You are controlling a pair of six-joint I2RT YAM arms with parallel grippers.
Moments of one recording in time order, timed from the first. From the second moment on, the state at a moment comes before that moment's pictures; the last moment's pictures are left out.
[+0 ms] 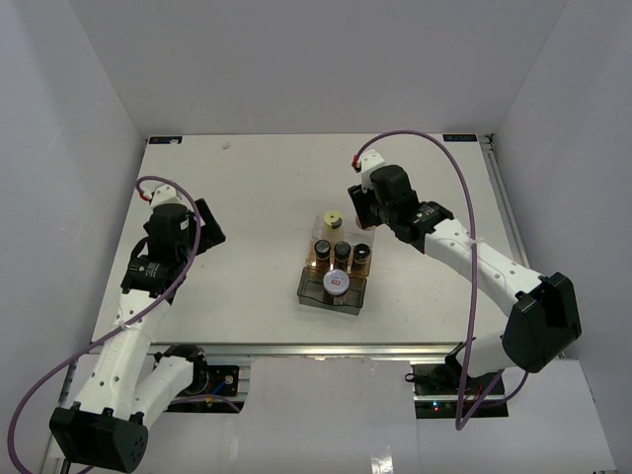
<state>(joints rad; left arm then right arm) -0.17 0.86 0.87 -0.57 -0.25 -0.45 0.64 1.43 1.16 -0.34 0.21 -0.05</state>
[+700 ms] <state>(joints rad) -0.17 0.88 0.87 -0.56 -0.24 -0.45 0.64 1.52 1.05 -0.19 0.14 -0.03</state>
